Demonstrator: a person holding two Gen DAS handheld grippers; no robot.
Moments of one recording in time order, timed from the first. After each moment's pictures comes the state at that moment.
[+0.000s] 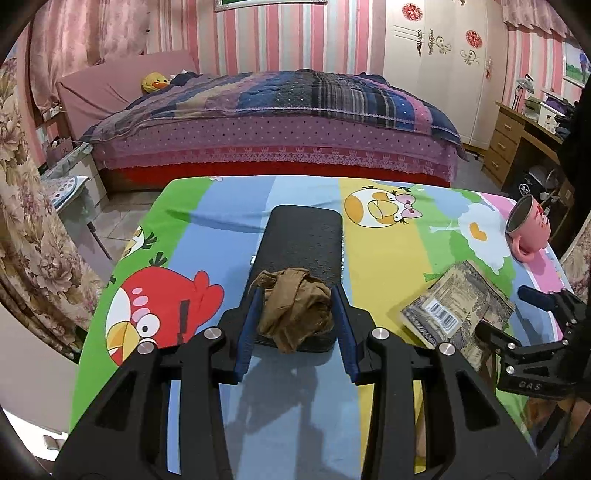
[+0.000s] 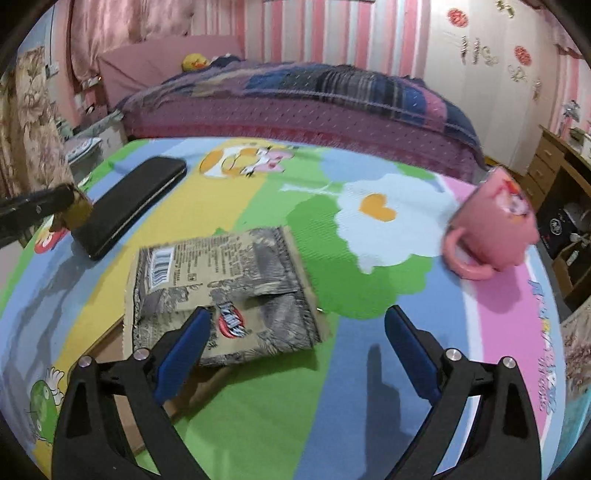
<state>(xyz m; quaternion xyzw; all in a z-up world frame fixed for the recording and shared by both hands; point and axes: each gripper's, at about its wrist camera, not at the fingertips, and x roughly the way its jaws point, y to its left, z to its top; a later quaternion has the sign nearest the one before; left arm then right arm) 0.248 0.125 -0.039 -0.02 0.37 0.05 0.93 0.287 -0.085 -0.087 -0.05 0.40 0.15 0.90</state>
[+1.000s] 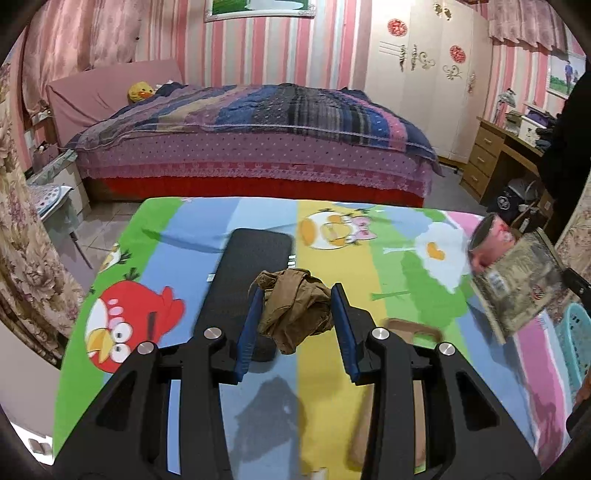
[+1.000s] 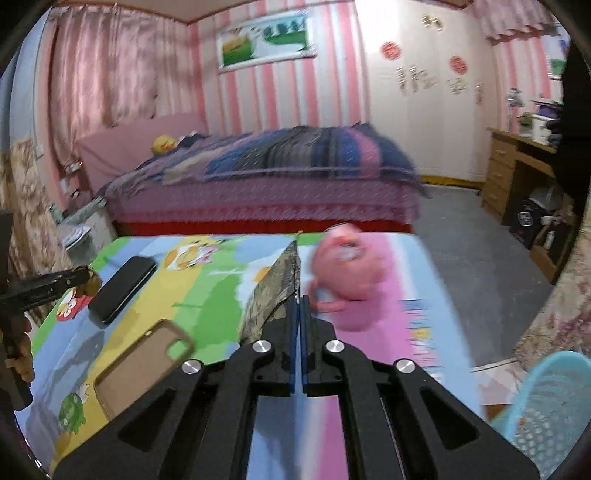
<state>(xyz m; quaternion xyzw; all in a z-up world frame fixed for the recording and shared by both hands) 0.241 0.087 -0.014 -0.04 0.34 0.01 0.94 0.208 -0.235 -0.006 0.04 0.26 0.07 0.96</state>
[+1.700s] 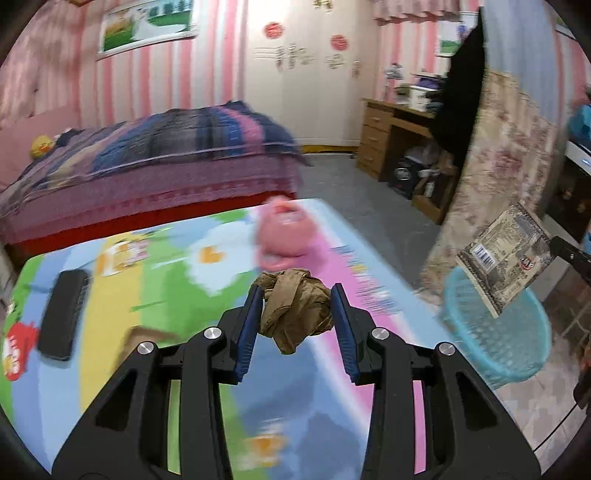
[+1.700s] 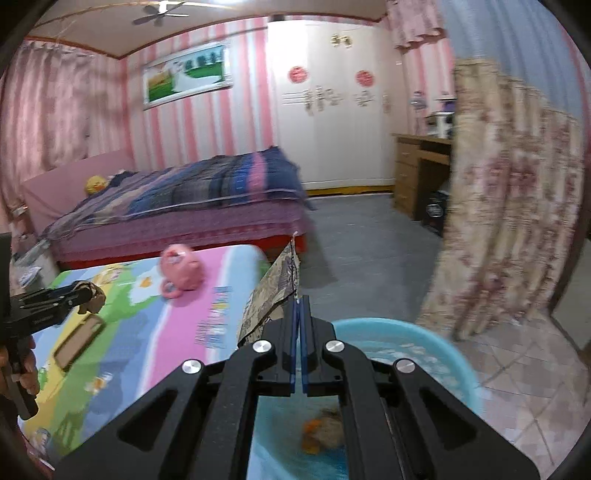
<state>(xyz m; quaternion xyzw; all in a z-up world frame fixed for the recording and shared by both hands) 0.184 -0.155 0.009 0.03 0.30 -0.19 0.93 0.079 -0.429 0.027 0.06 0.23 -0.08 0.97</state>
